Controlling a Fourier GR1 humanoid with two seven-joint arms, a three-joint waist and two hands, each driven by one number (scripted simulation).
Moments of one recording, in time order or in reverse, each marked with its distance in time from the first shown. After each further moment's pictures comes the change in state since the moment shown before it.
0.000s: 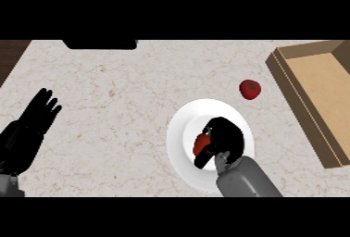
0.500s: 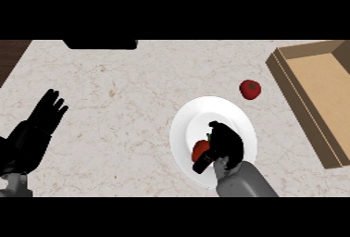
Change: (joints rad) left arm -0.008 -0.004 -0.048 0.026 -0.007 0.036 -0.036; right arm 0.031 0.001 0.025 -0.033 -0.060 -0.001 0.074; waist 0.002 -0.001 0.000
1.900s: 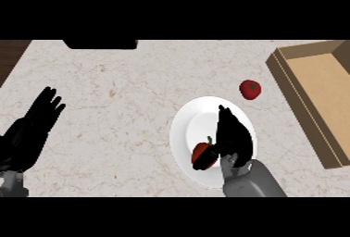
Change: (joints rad) left arm -0.015 0.049 -0.020 0.012 0.043 0.022 -0.009; right arm -0.008 0.000 -0.050 -0.133 0.049 0.038 0.004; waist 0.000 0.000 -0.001
